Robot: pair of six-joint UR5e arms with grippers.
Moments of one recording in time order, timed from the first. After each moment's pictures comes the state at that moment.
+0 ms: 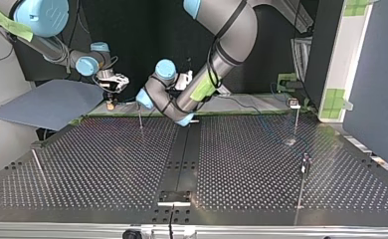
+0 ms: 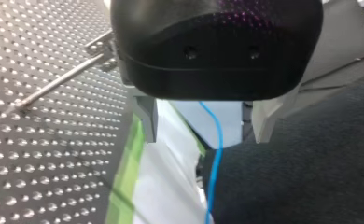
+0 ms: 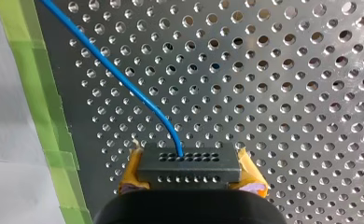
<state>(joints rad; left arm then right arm) -0.69 -2.83 -0.64 -3.81 -1.73 -2.12 1.70 -0.58 1.63 -0.87 1.34 1.62</state>
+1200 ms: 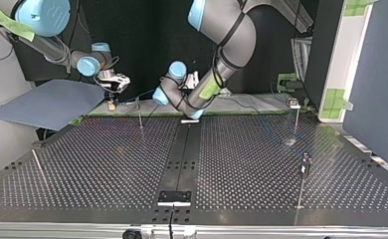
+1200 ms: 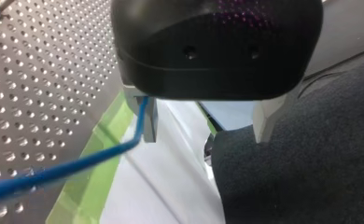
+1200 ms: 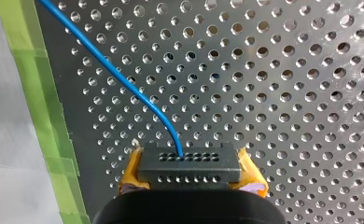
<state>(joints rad) -0.63 -2.97 -0.65 -3.60 -1.69 -2.13 1.71 -0.58 1.63 -0.87 1.34 1.62</state>
